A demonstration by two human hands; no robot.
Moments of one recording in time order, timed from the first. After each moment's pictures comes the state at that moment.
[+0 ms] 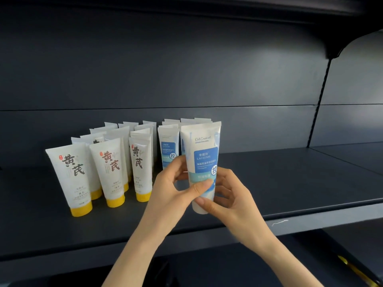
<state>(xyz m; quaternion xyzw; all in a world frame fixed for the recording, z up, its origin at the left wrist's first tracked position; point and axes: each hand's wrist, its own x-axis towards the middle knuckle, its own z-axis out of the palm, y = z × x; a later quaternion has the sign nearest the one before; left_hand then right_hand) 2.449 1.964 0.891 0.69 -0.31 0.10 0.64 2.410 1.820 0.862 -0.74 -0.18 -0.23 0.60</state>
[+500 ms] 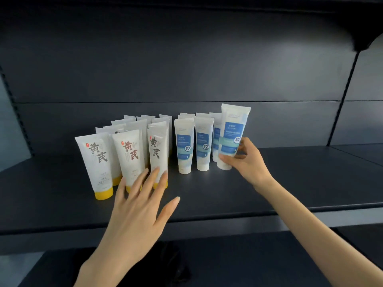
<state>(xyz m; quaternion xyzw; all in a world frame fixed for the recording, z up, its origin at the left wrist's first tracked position) 2.431 2.038 0.860 0.95 -0.20 0.24 0.06 2.494 1.777 0.882 -0.78 -0.04 -0.25 0.57</state>
